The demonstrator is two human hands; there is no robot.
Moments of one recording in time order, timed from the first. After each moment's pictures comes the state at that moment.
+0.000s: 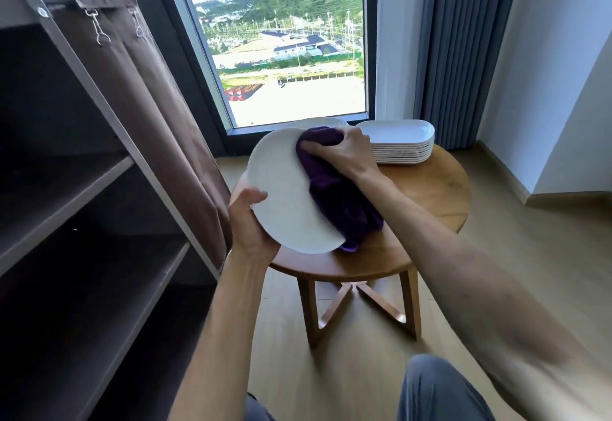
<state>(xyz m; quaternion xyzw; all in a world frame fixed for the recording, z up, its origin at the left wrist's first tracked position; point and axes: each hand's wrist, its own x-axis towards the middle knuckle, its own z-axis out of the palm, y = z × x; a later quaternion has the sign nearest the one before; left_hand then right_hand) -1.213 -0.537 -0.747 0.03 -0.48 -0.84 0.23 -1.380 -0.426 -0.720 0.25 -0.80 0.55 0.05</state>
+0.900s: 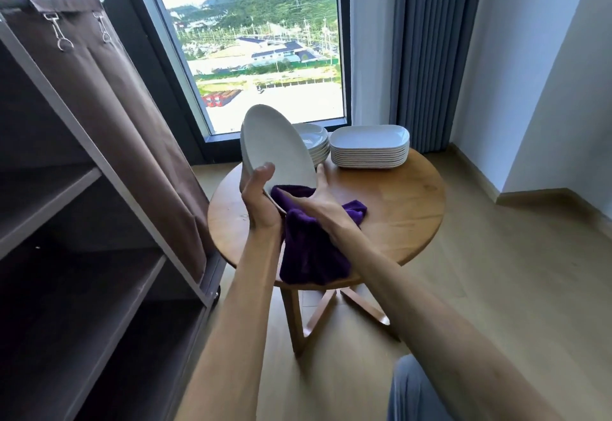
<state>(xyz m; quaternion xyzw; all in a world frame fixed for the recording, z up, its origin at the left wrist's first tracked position) -1.272 -0.506 -0.740 0.10 -0.46 -0.82 0.32 -1.333 -0.424 -0.772 0.16 -0.73 0.63 -0.21</state>
